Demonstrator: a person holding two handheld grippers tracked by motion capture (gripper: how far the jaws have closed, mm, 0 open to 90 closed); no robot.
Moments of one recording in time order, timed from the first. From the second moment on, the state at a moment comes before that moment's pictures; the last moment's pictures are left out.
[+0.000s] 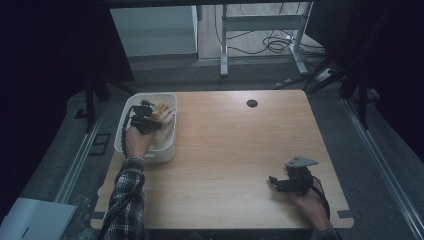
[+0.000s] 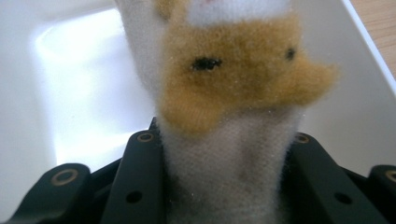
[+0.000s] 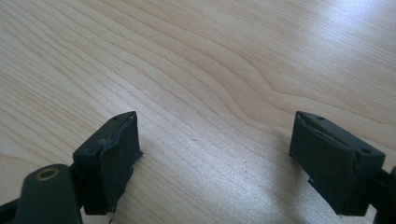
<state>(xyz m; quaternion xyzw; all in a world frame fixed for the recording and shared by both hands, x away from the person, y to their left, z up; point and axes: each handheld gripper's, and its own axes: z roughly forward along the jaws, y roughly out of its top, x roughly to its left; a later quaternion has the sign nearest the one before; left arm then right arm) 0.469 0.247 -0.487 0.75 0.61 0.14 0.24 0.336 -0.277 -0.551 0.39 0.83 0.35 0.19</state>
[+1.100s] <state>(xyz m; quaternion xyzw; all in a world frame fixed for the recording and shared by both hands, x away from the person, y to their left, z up) 0.467 0.239 -0.482 0.76 0.60 0.13 0.22 0.336 -0.277 -0.551 0.39 0.83 0.35 0.19</state>
